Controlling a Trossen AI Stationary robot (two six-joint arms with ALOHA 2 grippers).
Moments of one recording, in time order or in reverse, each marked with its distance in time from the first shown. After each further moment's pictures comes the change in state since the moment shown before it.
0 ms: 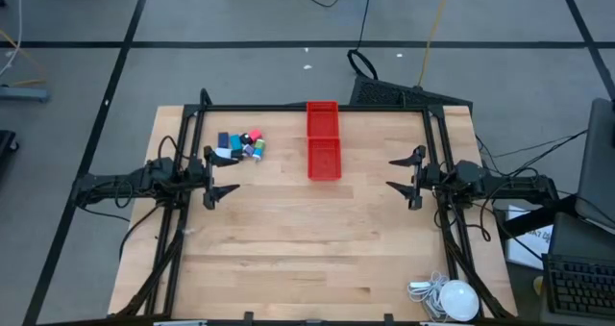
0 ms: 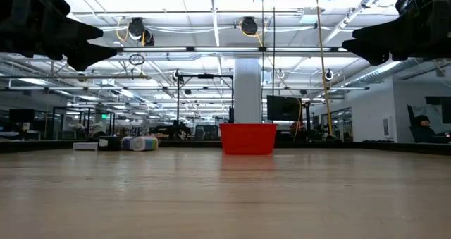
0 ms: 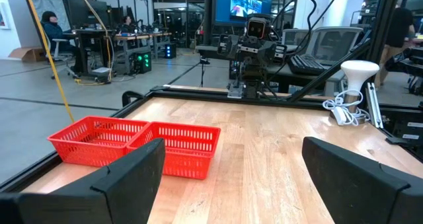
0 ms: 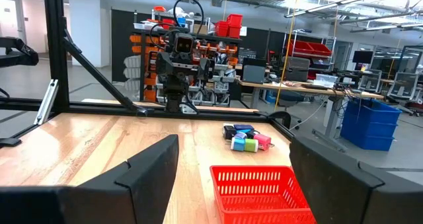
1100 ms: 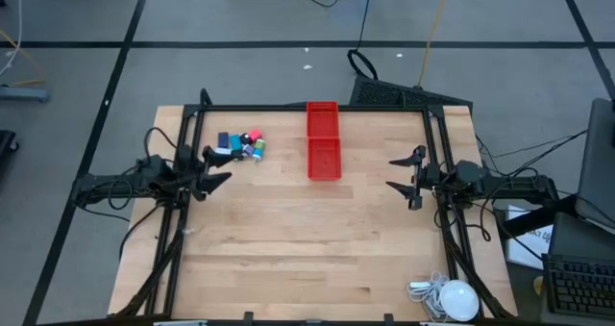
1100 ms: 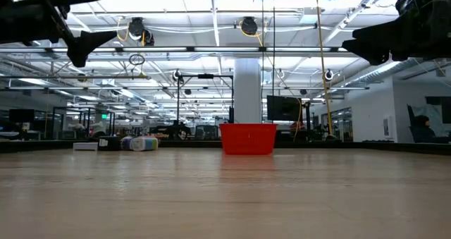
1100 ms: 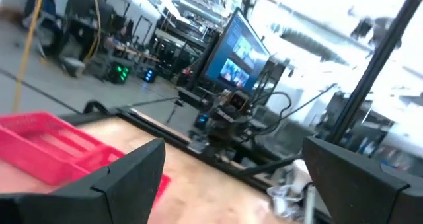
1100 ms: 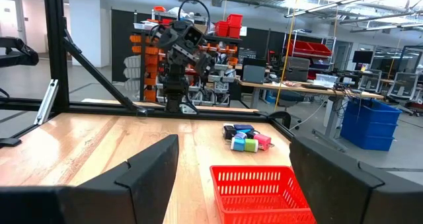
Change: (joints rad) left arm 0.000 0.000 0.000 0.214 -0.024 -0.442; right arm 0.000 0.000 0.001 0.000 0.000 0.000
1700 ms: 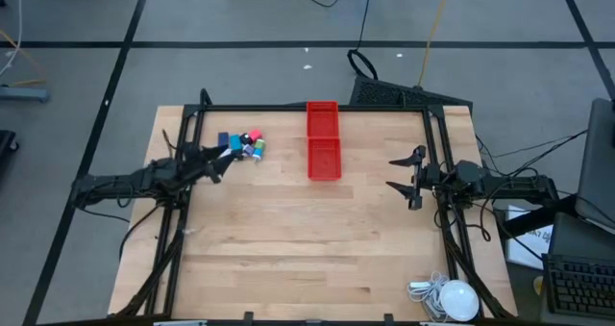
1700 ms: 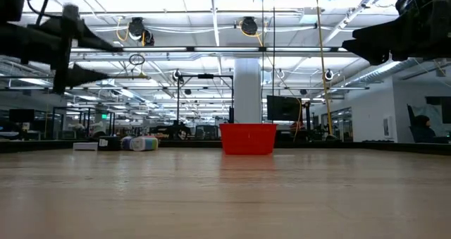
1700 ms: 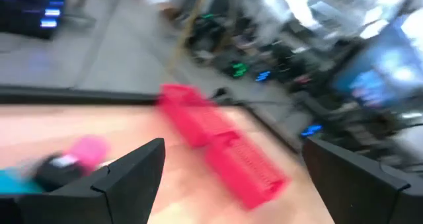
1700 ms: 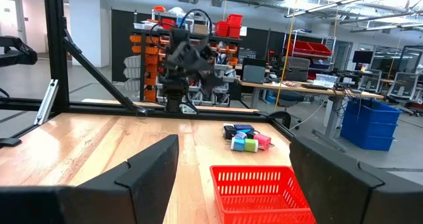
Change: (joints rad) left arm 0.021 0.012 0.000 -0.292 -0.459 -0.154; right arm 0.000 0.000 0.000 0.000 0.000 0.000
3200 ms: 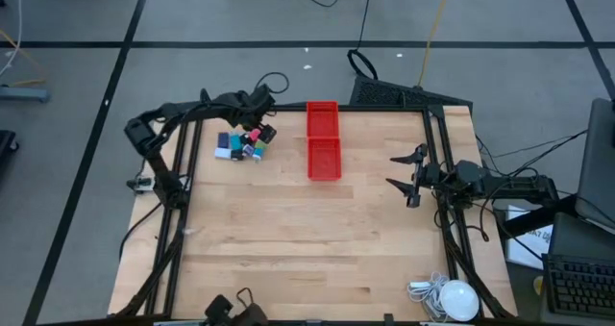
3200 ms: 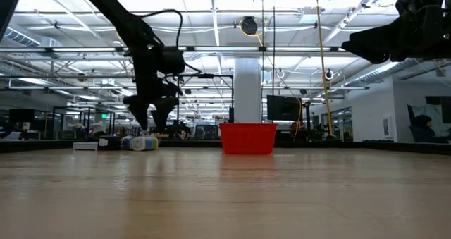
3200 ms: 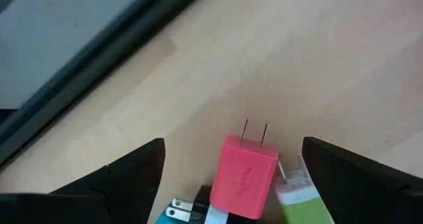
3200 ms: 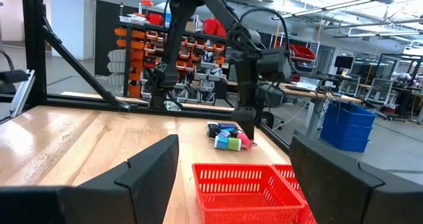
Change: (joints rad) left arm 0.663 1.719 1.063 -0.547 0.387 0.475; right arm 0.000 0.000 0.000 0.000 0.054 -0.056
